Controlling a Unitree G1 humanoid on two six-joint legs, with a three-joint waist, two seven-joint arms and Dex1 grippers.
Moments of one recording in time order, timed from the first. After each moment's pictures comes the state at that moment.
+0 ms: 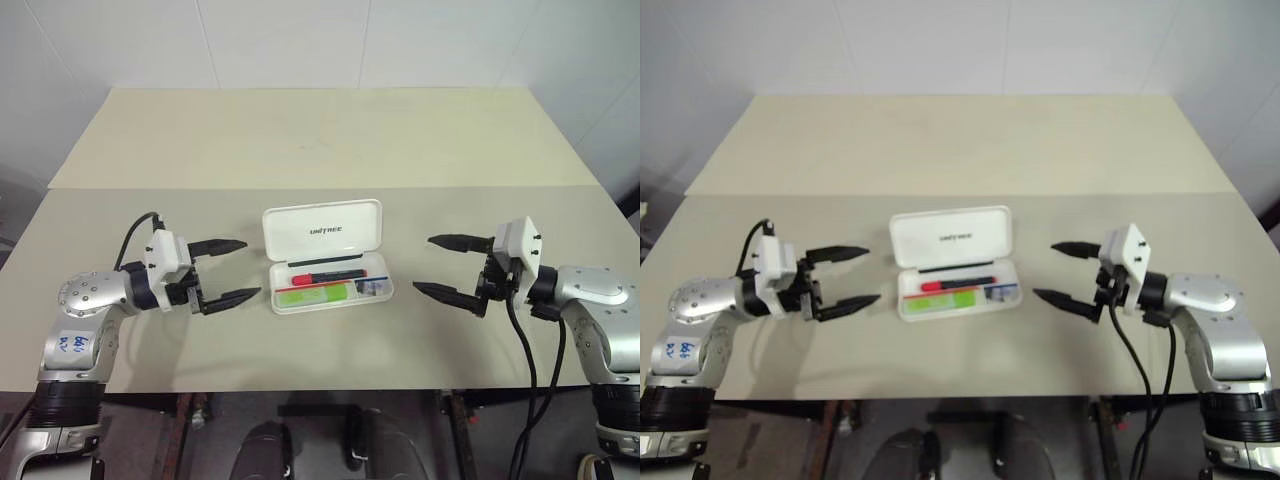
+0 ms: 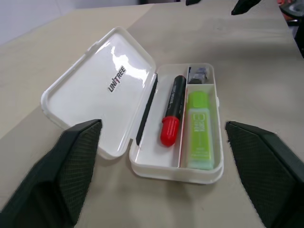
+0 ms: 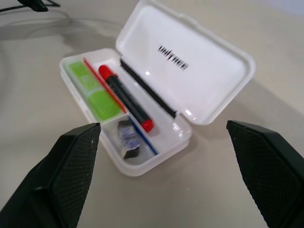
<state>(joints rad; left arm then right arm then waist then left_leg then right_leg) -0.29 0.69 0.18 0.02 -0.44 0.06 -1.14 -0.30 -0.72 -0.18 -0.11 0.43 0.26 1.15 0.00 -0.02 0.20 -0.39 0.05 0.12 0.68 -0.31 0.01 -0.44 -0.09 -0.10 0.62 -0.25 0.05</state>
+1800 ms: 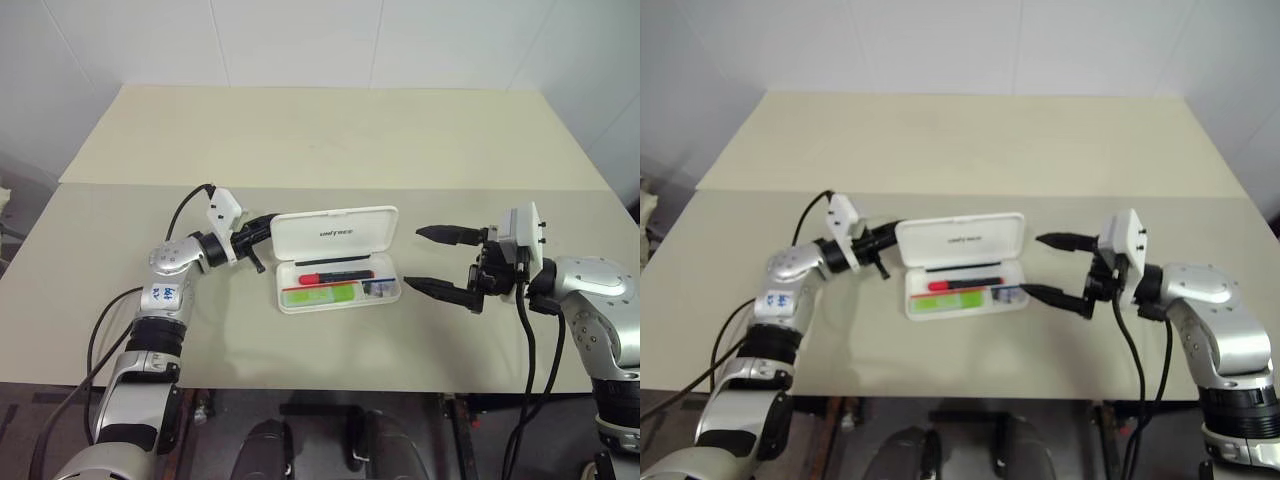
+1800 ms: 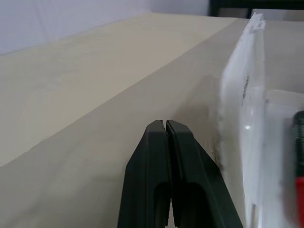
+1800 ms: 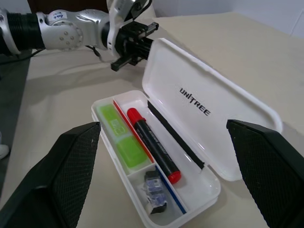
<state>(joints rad) -0.68 0.41 0.05 0.50 -0.24 -0.07 -0.93 -0.33 -0.73 -0.15 -0.20 0.56 0.35 1.13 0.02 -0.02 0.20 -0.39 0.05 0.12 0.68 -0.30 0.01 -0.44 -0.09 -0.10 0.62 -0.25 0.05</state>
